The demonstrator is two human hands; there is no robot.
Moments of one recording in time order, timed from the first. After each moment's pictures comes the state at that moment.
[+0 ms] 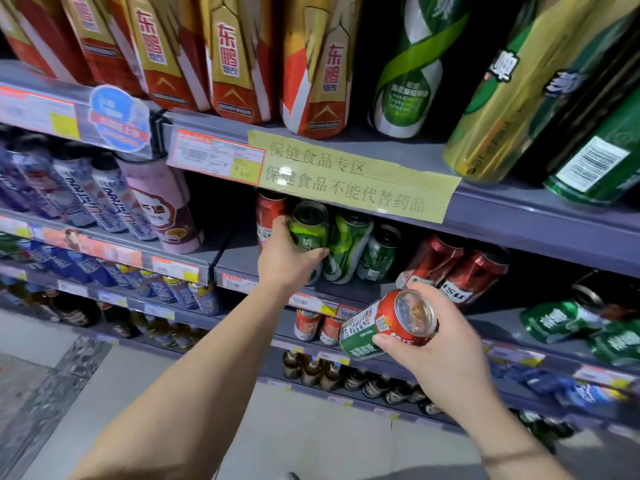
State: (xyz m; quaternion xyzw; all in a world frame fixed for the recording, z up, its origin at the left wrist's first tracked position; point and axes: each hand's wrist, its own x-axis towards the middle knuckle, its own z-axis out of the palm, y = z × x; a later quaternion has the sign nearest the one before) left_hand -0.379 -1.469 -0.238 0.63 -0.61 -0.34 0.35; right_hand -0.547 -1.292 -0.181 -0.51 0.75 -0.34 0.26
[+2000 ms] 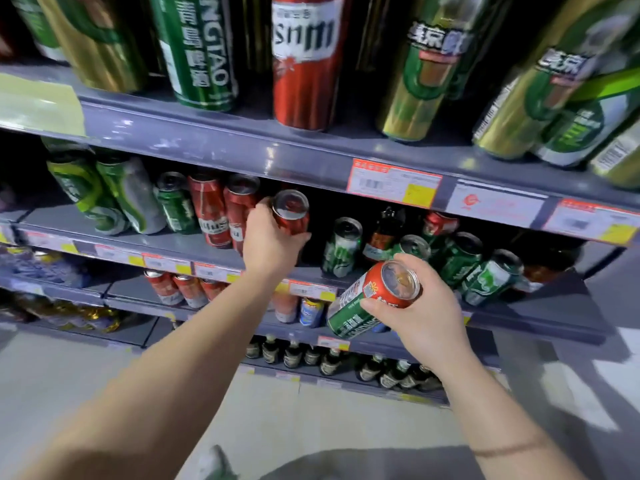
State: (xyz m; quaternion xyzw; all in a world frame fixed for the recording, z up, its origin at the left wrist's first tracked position) left_hand -0.716 -1.314 -0.218 0.62 -0.60 -0.30 0.40; right_hand -0.881 -1.152 -0.177 -0.46 0.75 -0.38 0.28
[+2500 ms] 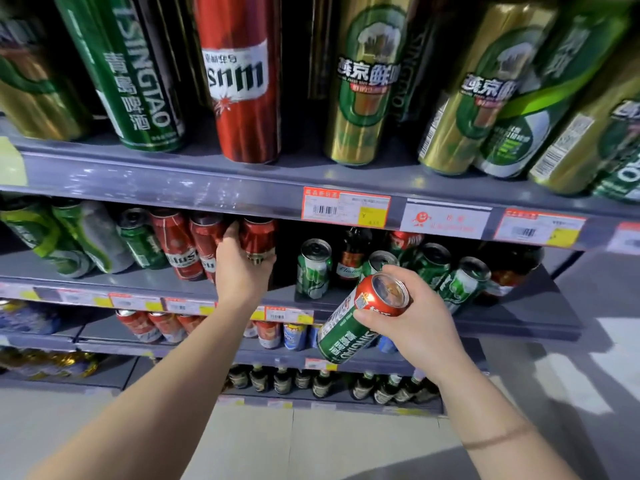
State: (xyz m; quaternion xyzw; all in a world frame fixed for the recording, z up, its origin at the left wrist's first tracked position) left_hand -0.732 -1.318 -0.223 0.61 -0.59 -0.31 0.43; right_hand -0.917 -1.151 -0.168 -0.43 0.74 -0.40 0.31
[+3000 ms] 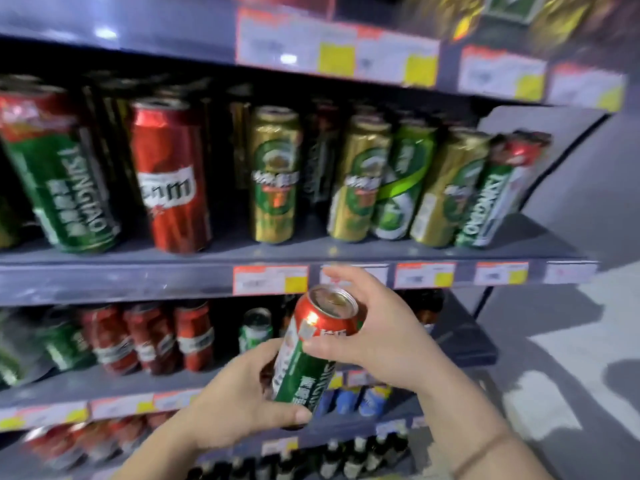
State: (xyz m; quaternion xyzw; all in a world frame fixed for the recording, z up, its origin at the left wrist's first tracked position) left_hand -0.737 -1.221 -0.142 0.25 -0.80 -0.52 0.18; right_hand -0.919 -1.128 -0.058 -0.55 0.68 -0.40 0.28
